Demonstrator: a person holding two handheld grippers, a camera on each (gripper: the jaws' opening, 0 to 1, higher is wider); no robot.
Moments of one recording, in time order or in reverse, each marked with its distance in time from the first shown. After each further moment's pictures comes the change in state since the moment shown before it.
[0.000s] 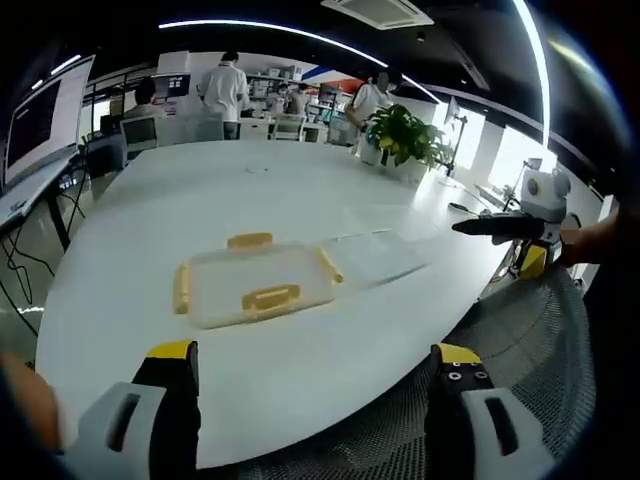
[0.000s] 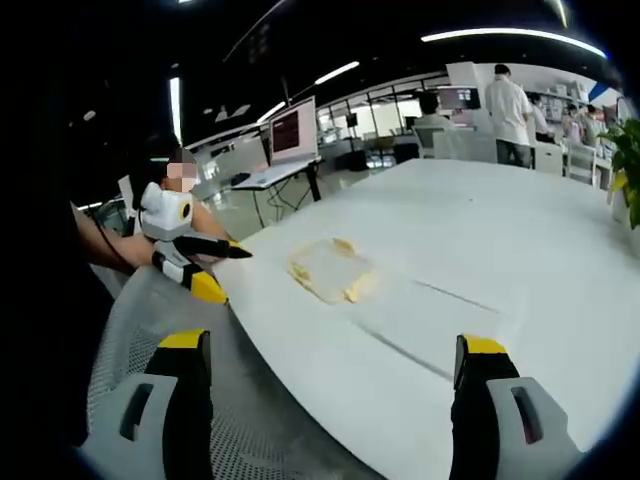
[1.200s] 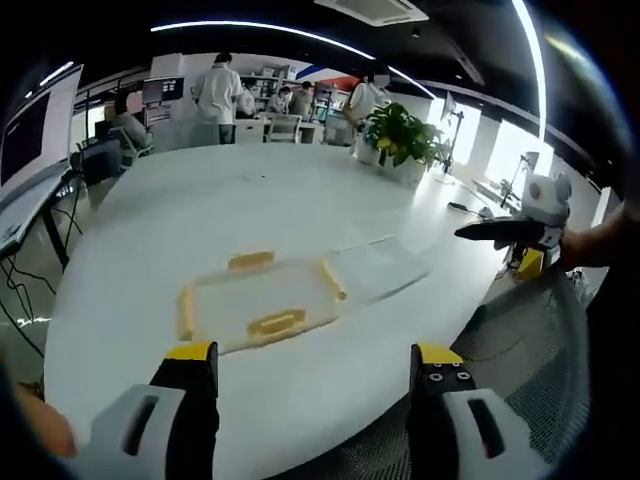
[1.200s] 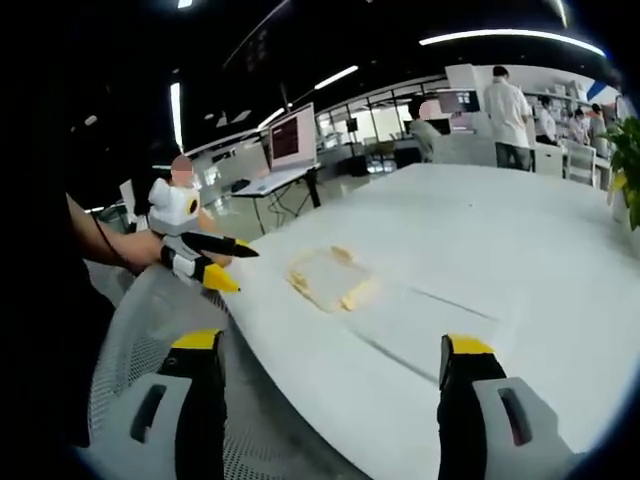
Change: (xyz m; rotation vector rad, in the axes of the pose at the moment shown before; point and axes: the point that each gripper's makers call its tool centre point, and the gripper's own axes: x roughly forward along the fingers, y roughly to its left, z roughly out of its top) left arm 0.005 0.000 0.031 0.059 -0.018 -0.019; right arm -0.006 -0.004 0.013 0.000 -0.038 0.011
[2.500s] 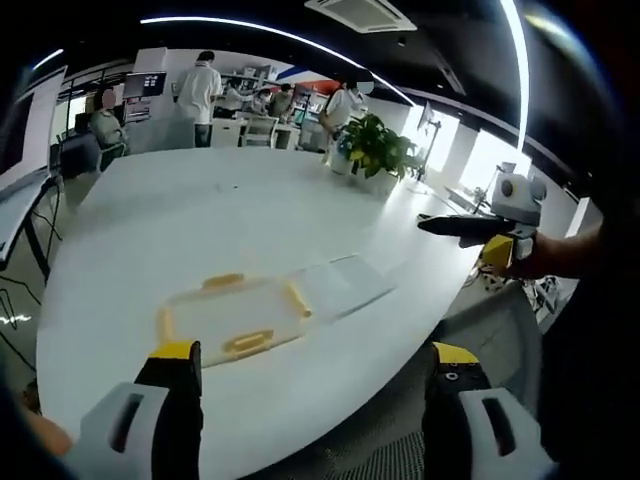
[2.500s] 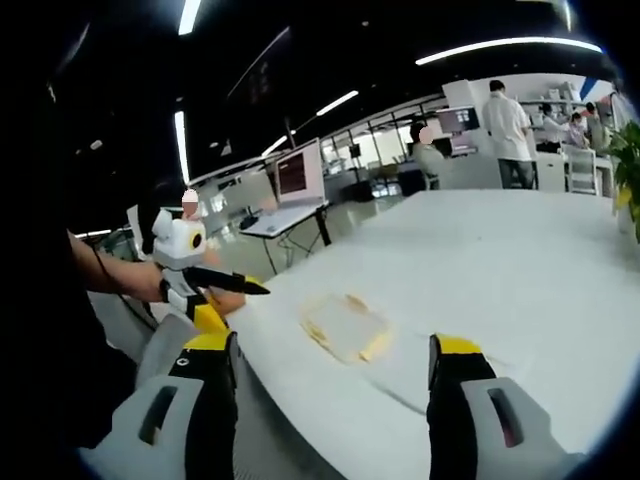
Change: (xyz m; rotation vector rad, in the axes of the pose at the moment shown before) left arm -0.020 -0.013 0.023 -0.050 0.016 -0.124; right arm 0.009 0.022 0.060 0.026 -0.099 0.038
